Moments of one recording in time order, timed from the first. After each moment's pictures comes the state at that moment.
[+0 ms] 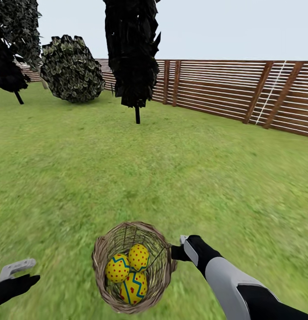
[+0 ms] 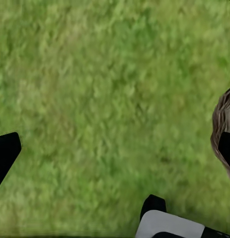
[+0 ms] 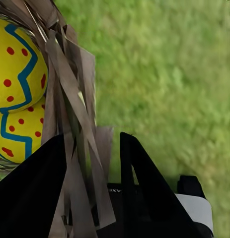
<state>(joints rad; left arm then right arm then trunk) -0.06 0.41 0.28 -1.38 0.43 0.84 0.04 -0.84 0.17 -0.10 -0.24 -0.05 0.57 -0.05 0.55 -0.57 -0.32</state>
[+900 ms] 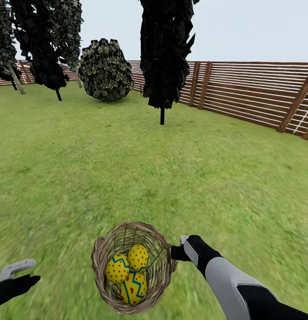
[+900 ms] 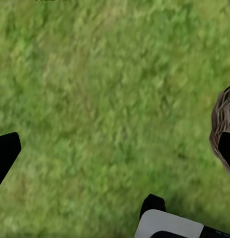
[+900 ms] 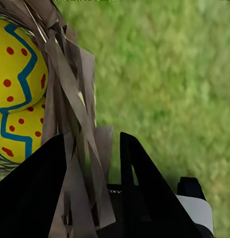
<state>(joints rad) -0.06 0.41 0.28 -1.38 0.43 0.86 0.04 -0.84 0.17 -0.10 -0.24 -0.05 0.57 -0.04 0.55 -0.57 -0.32</state>
